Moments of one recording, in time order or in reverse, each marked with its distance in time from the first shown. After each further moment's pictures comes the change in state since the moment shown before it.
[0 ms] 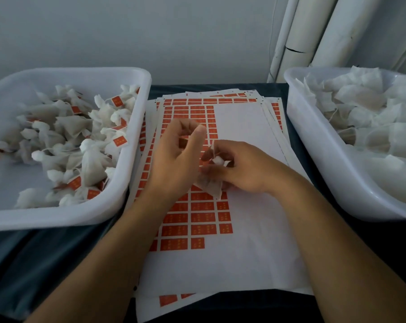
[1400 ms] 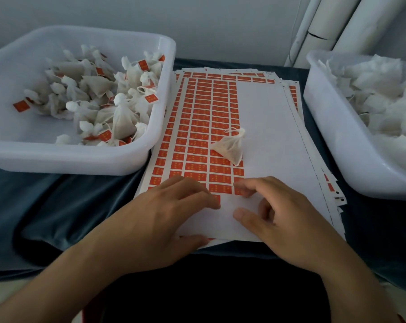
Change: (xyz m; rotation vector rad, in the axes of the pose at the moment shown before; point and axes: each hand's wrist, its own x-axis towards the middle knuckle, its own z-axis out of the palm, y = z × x) left_hand -0.120 -0.016 -0.104 0.705 -0.752 0.408; right_hand -0.142 -0.028 0.047 -0.077 -0.015 0.117
